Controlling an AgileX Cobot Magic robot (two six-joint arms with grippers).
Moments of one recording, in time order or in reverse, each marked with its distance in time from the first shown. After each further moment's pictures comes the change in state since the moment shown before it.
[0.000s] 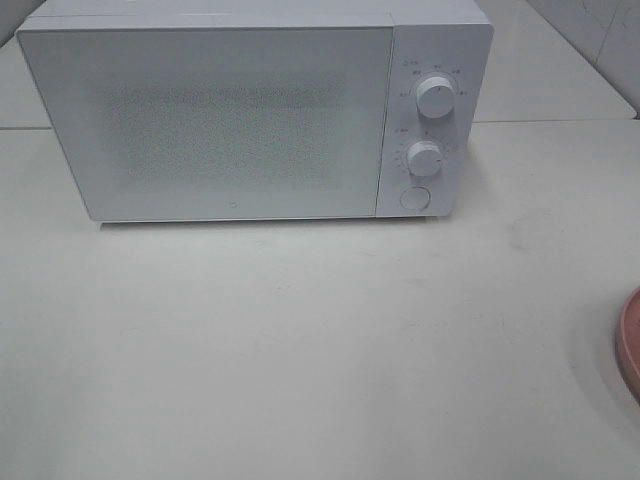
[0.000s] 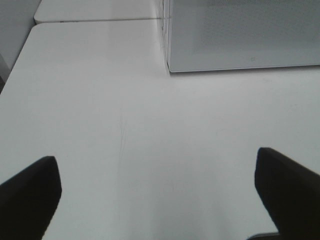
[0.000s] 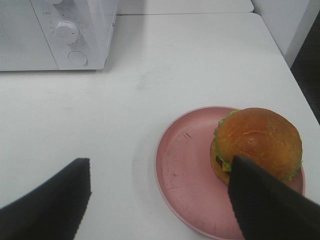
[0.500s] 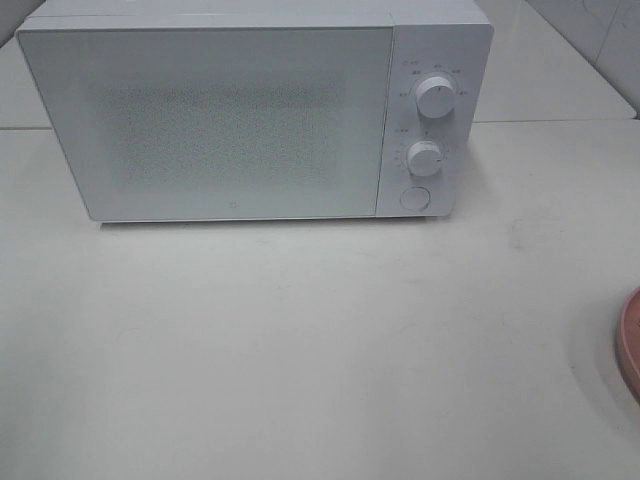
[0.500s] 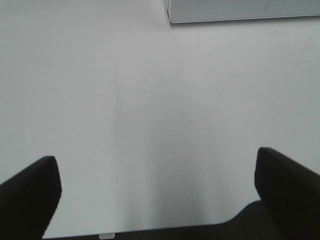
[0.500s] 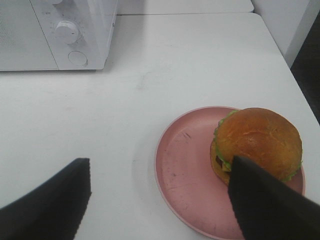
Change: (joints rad) left arm 0.000 0.234 -0.004 -0.001 -0.003 0.006; right arm 0.000 0.000 0.000 0.000 0.000 0.000
